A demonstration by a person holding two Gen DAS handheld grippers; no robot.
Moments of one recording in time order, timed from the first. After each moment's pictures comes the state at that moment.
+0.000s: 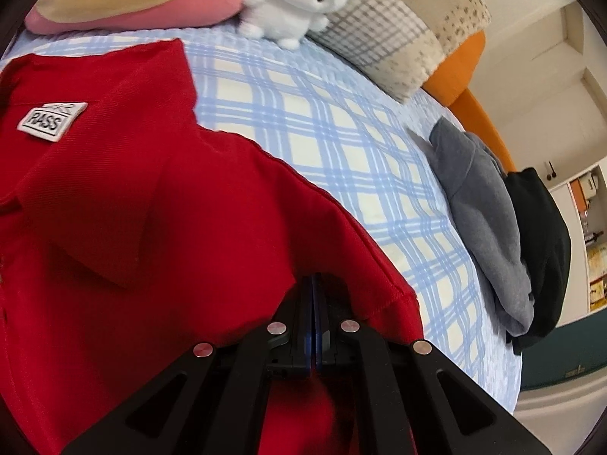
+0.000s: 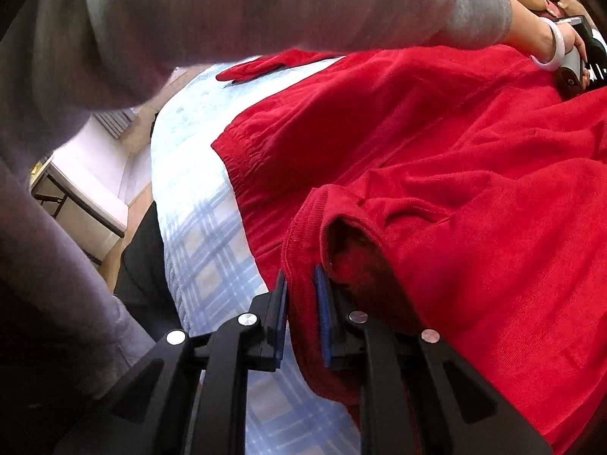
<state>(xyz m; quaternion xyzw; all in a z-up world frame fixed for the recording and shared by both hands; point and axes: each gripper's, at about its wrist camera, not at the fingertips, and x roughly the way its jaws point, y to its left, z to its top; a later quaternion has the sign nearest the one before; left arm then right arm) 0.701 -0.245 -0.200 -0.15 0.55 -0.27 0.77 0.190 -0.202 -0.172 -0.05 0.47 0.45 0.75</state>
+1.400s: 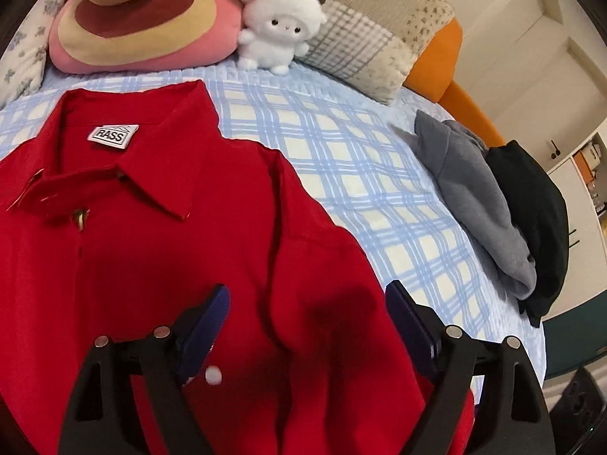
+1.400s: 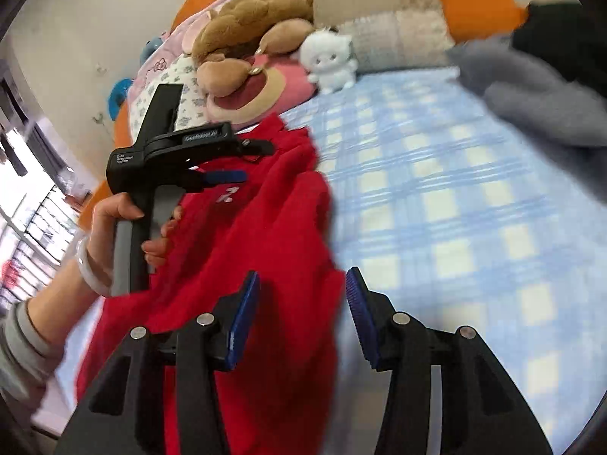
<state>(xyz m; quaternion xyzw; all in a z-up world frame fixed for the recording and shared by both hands) 0.645 -0.225 -0.162 -0.10 0.52 -0.26 0.81 0.443 -0.446 -0.160 0.19 0.40 0.13 0.89</state>
